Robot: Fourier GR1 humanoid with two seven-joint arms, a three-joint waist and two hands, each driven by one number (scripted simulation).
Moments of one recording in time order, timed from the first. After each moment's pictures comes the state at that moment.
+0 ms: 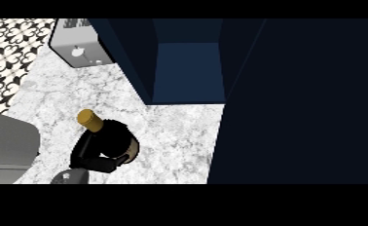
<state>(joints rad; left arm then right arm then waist) -0.18 0.13 0.13 -0.75 0.03 -0.47 -0.66 -0.13 -0.37 0.67 -2.51 0.12 -0.56 0.64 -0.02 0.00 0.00</state>
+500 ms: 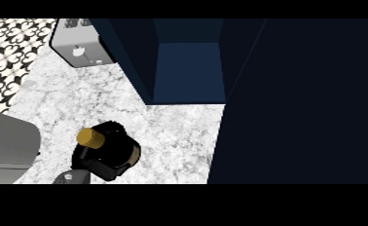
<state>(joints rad) -0.15 0.13 0.10 -0.80 0.00 -0.40 -0.74 -0.12 -0.40 0.65 -2.51 0.11 -0.58 0.62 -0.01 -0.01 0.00</state>
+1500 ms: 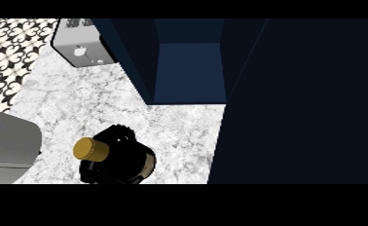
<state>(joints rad) 0.04 0.01 -0.02 -1.23 0.11 -0.32 -0.55 0.00 -0.46 0.67 -2.51 0.10 -0.59 0.47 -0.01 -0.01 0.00</state>
